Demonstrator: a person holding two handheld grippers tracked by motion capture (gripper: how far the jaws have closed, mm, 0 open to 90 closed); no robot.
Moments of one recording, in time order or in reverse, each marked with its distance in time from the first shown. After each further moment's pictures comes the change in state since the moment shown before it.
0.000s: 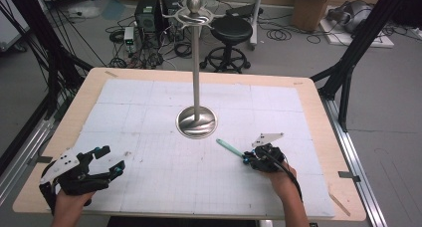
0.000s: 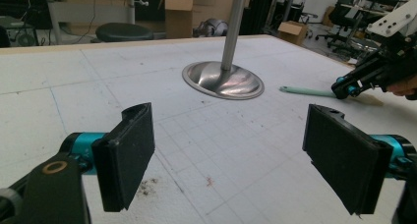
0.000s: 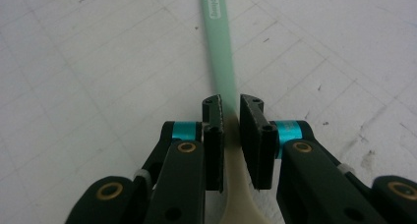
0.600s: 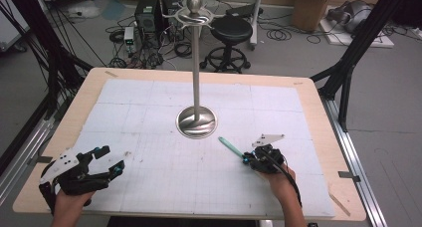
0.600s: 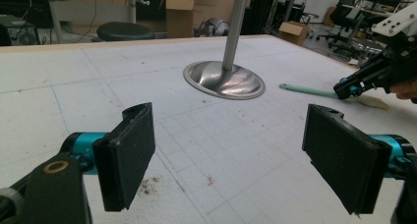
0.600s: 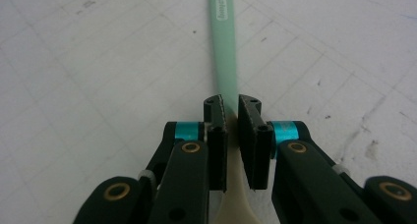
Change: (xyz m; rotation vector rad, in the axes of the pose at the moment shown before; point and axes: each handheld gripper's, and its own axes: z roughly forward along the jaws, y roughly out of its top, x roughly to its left) left arm 0.001 0.000 0.000 -0.002 0.004 -0.007; right arm 0.007 -0.001 -0.002 -0.009 -0.030 0.060
